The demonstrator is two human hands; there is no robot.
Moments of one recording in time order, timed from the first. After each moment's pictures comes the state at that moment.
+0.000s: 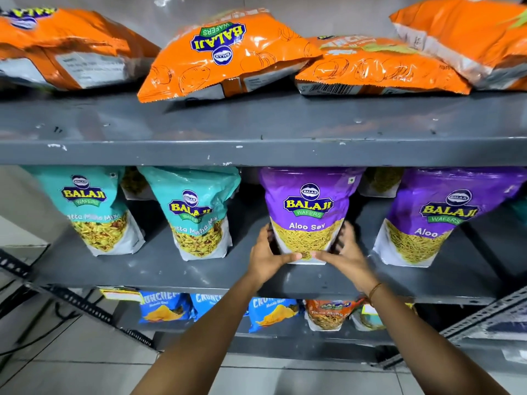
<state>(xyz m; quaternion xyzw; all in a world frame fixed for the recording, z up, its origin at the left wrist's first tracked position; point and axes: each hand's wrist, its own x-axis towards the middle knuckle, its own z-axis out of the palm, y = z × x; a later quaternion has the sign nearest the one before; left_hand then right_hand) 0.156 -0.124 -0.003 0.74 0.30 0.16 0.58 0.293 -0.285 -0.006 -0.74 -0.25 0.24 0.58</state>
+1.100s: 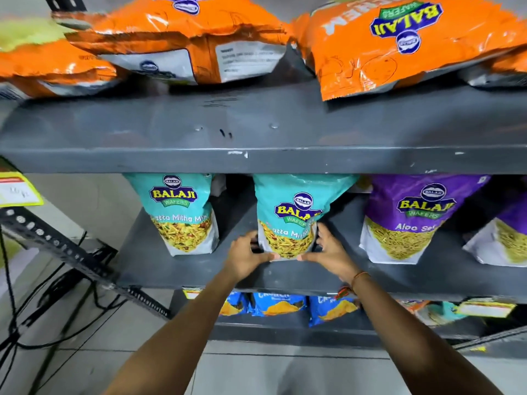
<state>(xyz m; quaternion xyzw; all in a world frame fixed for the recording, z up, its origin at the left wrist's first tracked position) 0.002 0.086 -0.012 0.80 0.31 0.09 0.50 0.165 -0.088 -0.026 -0.73 -0.30 0.33 0.51</state>
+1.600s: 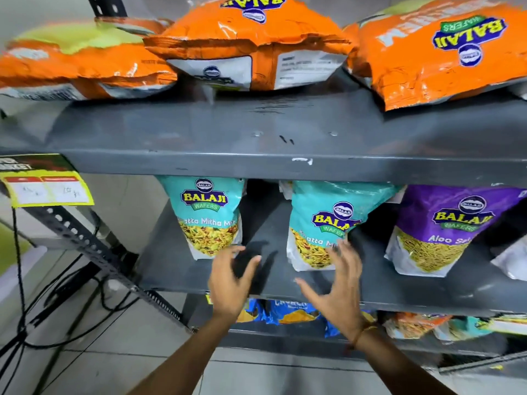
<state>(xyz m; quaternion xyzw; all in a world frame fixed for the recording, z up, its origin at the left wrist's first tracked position) -0.083 0.084 0.000 0.77 0.37 0.37 0.35 0.052 -0.083 0.000 -0.77 -0.42 -0.21 0.44</state>
